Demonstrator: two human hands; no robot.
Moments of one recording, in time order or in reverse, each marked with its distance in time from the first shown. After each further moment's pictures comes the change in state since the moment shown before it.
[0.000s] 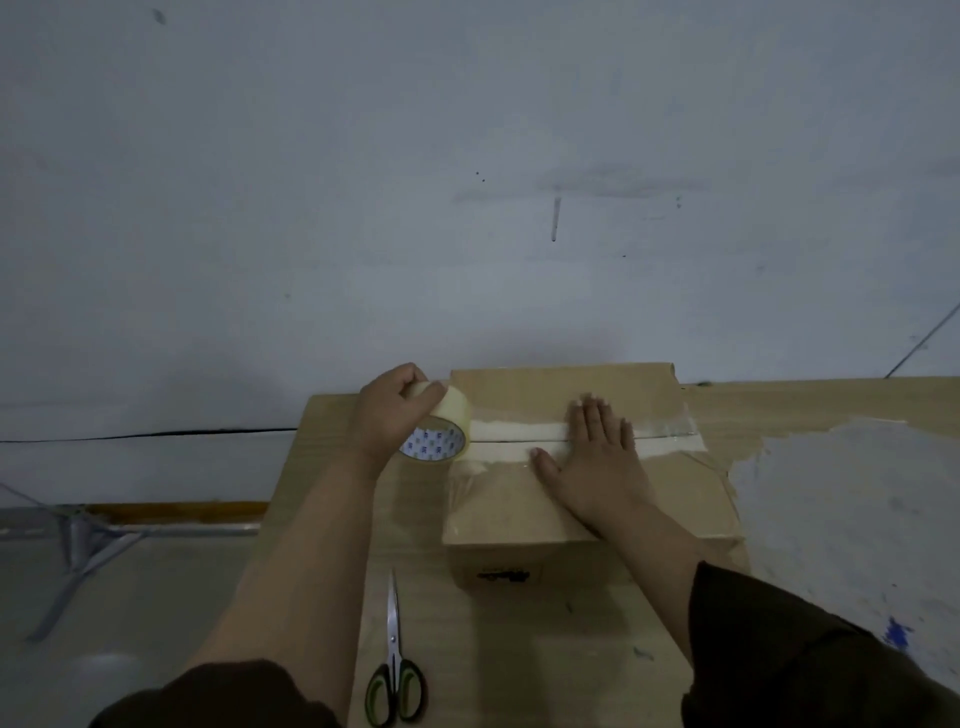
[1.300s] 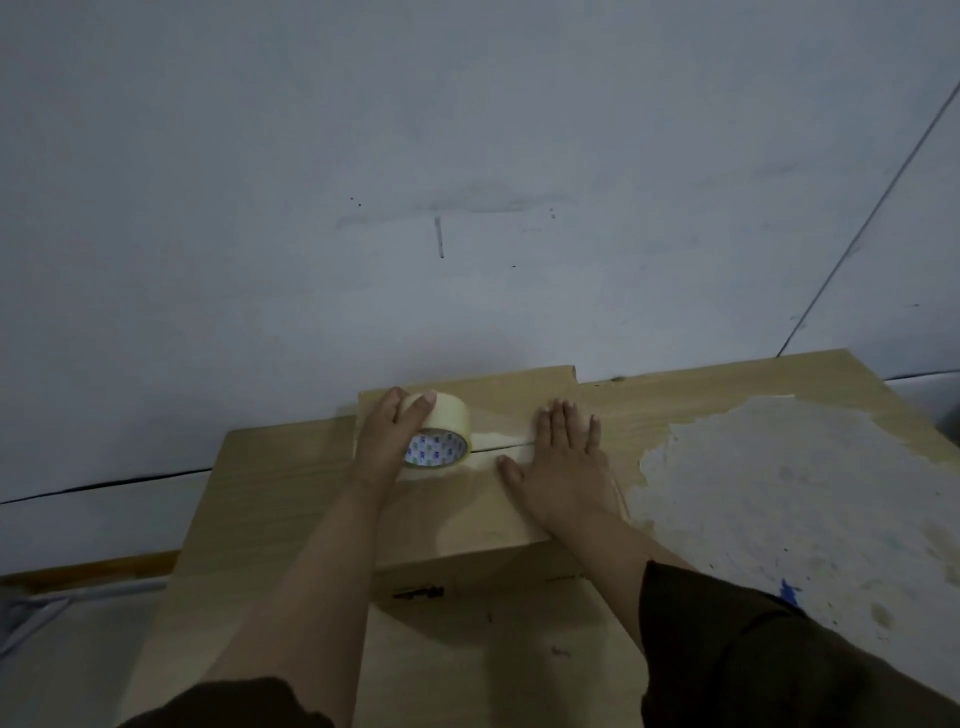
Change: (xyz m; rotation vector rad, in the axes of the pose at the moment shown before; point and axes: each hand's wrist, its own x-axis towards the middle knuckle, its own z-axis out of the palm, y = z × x) left_hand -0.011 0.045 0.100 -0.284 -0.070 -0.118; right_hand -0.011 0.065 -0.014 -0.053 0.037 0.092
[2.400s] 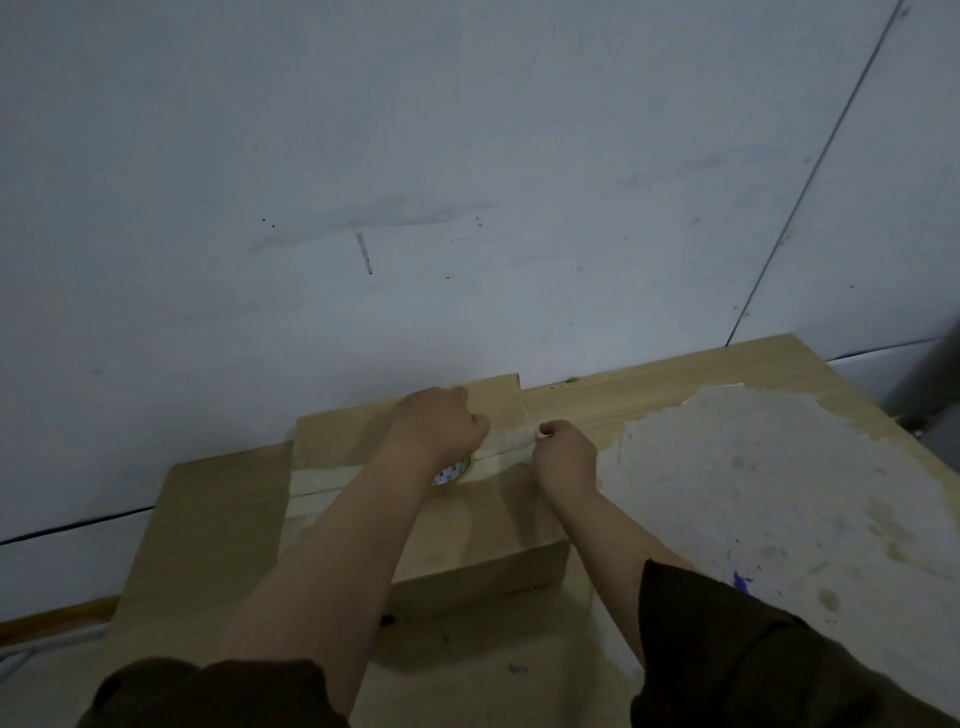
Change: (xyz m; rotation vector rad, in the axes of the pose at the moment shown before) left_hand 0.023 0.058 0.107 1.252 -0.308 0.328; right_hand 0.017 0.051 -0.034 0.924 0.070 0.516
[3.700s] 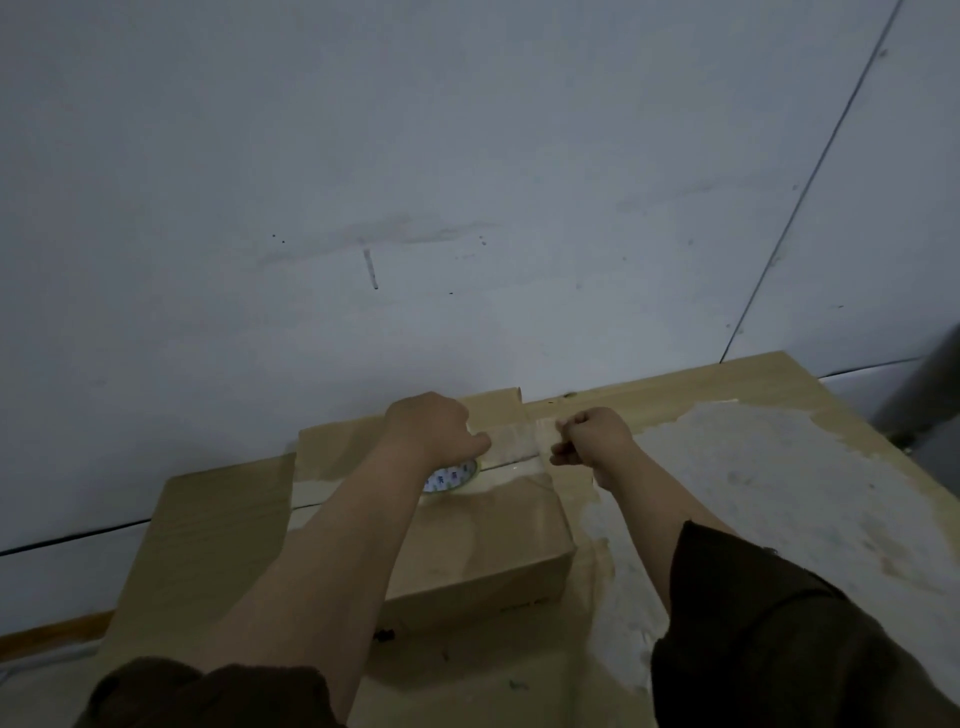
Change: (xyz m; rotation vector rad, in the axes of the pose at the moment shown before) left_hand 0.004 -0.011 -0.013 0.147 -0.049 0.051; right_hand 0.040 -0.010 -0.041 0.332 -0.189 0.143
